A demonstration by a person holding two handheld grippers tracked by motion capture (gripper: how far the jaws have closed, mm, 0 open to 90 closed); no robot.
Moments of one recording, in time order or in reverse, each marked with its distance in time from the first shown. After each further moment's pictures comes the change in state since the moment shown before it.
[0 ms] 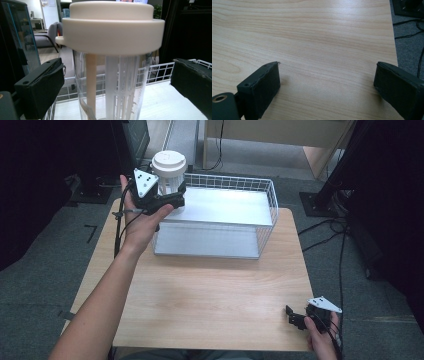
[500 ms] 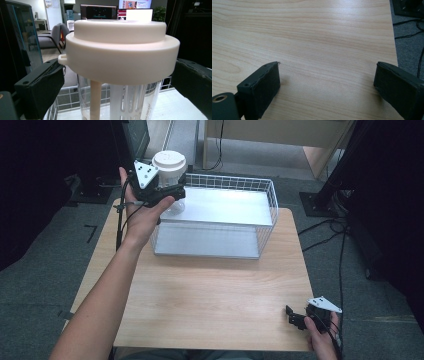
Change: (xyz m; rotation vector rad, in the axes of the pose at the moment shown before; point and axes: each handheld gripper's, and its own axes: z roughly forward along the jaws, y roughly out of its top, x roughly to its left) left arm 0.003 0.013 0.014 -0.008 0.024 -0.014; right arm 0.000 0.000 0.000 0.000 0.000 0.000
